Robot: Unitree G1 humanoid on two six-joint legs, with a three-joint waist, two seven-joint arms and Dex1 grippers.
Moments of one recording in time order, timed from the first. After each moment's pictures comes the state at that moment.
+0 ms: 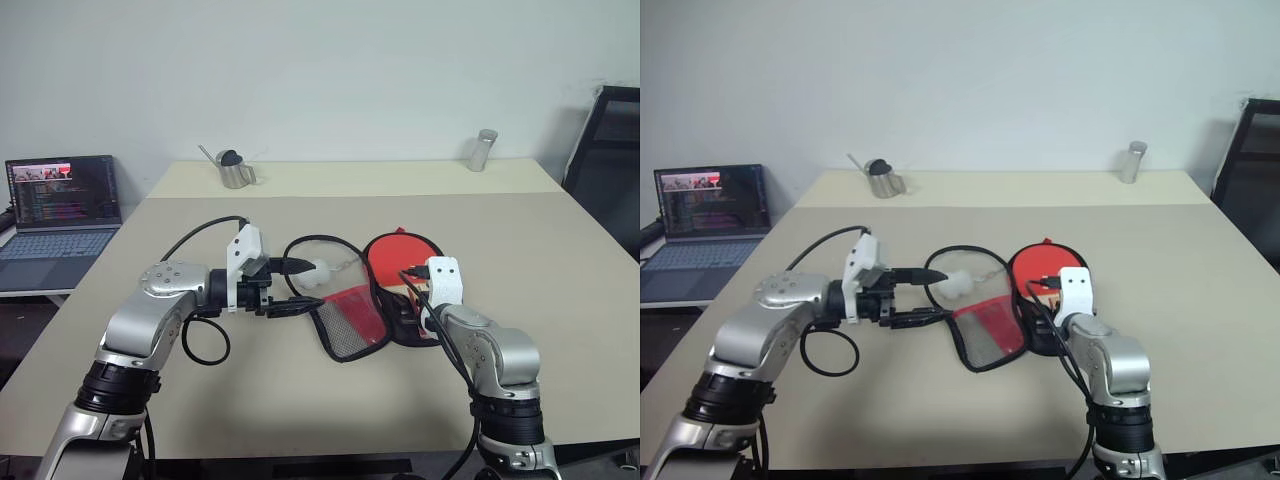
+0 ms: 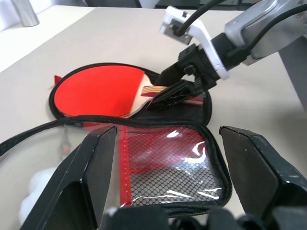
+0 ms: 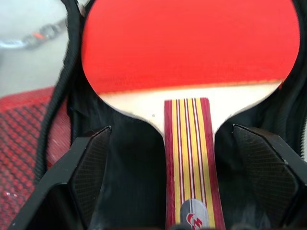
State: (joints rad) left arm -0.55 0.71 -0.04 -0.05 -0.45 0.43 -1.17; right arm -0.50 -0.02 -0.10 -0.29 0.17 1.21 -0.02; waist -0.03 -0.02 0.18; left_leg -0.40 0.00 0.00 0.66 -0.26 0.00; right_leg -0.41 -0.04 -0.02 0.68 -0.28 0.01
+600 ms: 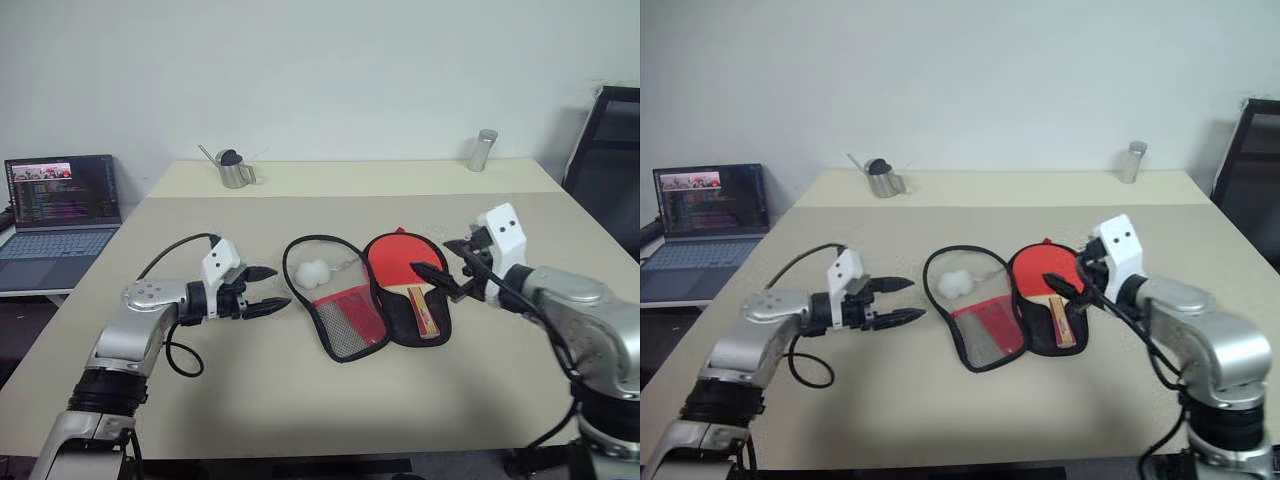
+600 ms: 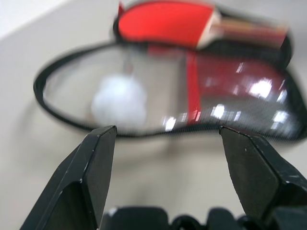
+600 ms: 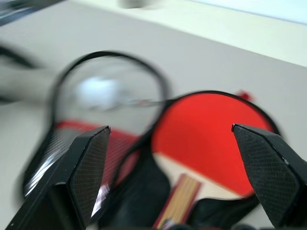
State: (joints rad) left arm -0.52 0.73 -0.04 0.30 -0.26 0.17 -1.13; right arm -0.54 -0.61 -0.19 -0.57 0.54 1.21 0.59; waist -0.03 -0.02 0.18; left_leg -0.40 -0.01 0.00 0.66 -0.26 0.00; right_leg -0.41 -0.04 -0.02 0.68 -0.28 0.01
